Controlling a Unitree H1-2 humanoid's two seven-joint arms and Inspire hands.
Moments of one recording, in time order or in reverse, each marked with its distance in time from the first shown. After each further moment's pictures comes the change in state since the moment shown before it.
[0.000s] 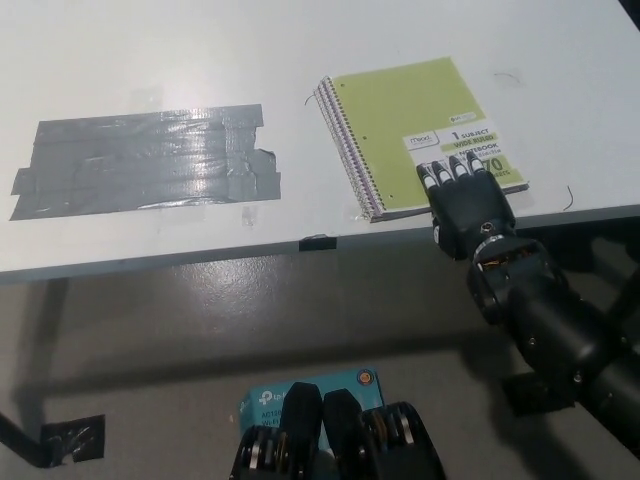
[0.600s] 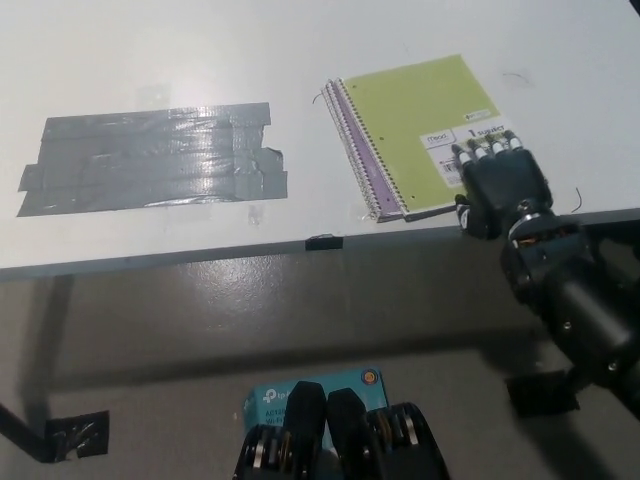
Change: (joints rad) left_arm 0.042 0.008 0.007 0.002 -0.006 -0.001 -0.007; right_arm -0.003 -0.069 -0.090 -0.095 -0.016 0.052 0.046
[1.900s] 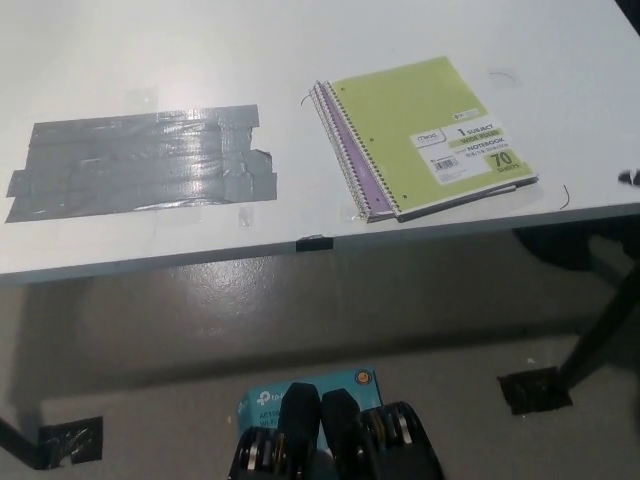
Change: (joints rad) left_arm 0.016 0.023 0.026 0.045 -0.015 -0.003 -0.012; right_arm 0.158 -0.254 -0.468 -0.332 0.208 0.019 0.206
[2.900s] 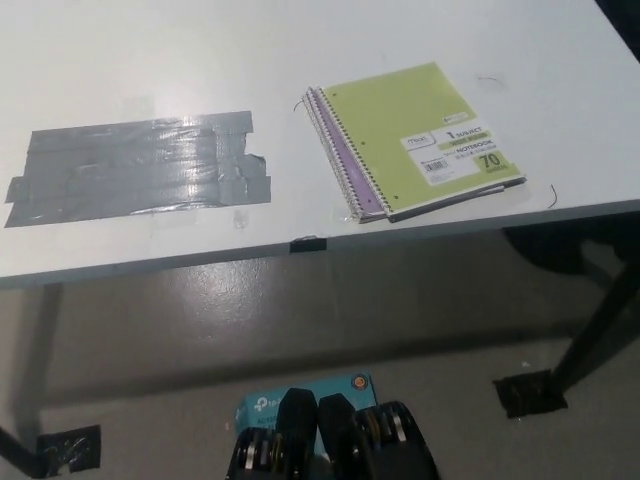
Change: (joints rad) left_arm -0.008 -0.023 0.009 -0.048 0.007 0.001 0.004; right_arm 0.969 0.424 -0.462 -0.435 0.431 -0.168 -0.176
